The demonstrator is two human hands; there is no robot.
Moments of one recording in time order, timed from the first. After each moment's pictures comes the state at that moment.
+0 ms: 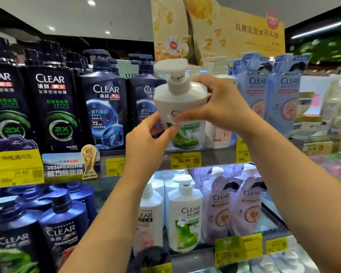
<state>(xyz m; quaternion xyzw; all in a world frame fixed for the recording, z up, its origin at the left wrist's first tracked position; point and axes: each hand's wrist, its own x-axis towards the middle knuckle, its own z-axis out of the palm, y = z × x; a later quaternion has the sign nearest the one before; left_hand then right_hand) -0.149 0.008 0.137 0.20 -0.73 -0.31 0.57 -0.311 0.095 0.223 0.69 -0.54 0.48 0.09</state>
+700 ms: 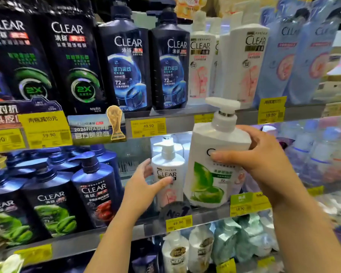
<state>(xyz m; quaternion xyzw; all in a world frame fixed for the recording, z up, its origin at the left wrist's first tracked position) -0.058 -0.027 -0.052 0.37 -0.74 -0.43 0.36 -0.248 0.163 0.070 0.50 -0.55 0.65 -0.18</state>
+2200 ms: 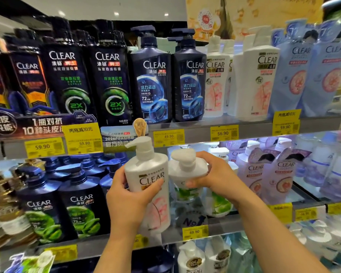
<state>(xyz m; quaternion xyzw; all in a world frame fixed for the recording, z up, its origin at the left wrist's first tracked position) 0.004 0.005 -0.016 0.32 -0.61 -0.37 0.62 -0.222 0.078 0.020 0.56 -0.62 0.50 -0.23</state>
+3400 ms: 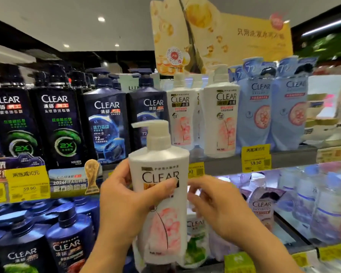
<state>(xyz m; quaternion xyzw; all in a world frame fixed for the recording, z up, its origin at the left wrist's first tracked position) -0.096 0.060 0.099 0.17 -0.65 -0.43 0.60 -0.281 0.133 0.075 0.67 -0.61 0.42 0.01</state>
